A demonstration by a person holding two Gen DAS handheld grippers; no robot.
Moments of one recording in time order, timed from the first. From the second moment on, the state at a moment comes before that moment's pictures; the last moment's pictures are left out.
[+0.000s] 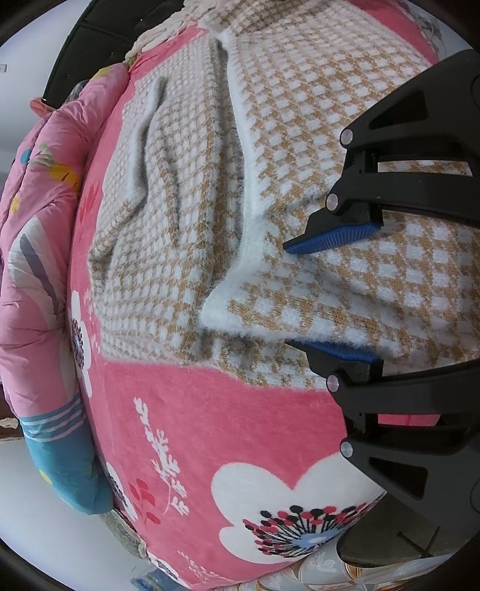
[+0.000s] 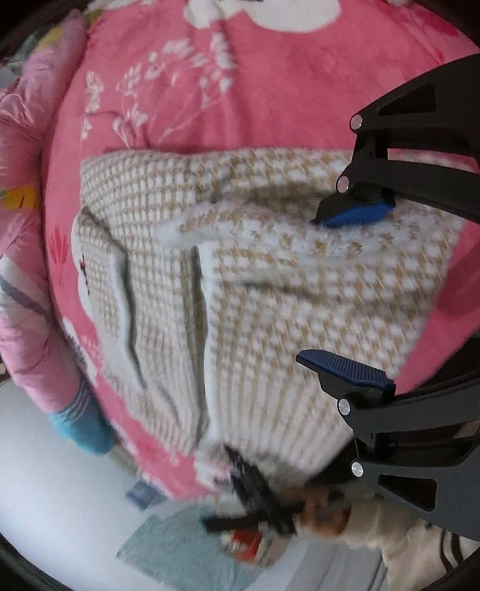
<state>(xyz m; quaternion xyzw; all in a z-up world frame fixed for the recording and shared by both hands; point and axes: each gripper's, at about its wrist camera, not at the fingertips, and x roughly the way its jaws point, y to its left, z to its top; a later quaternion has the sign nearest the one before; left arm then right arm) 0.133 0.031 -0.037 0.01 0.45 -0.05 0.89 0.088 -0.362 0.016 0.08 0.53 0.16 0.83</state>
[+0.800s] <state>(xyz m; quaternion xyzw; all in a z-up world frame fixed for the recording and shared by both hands) 0.081 0.019 0.018 0.05 0.38 -0.04 0.92 0.050 -0.344 0.065 0.00 0.41 0.07 0.91</state>
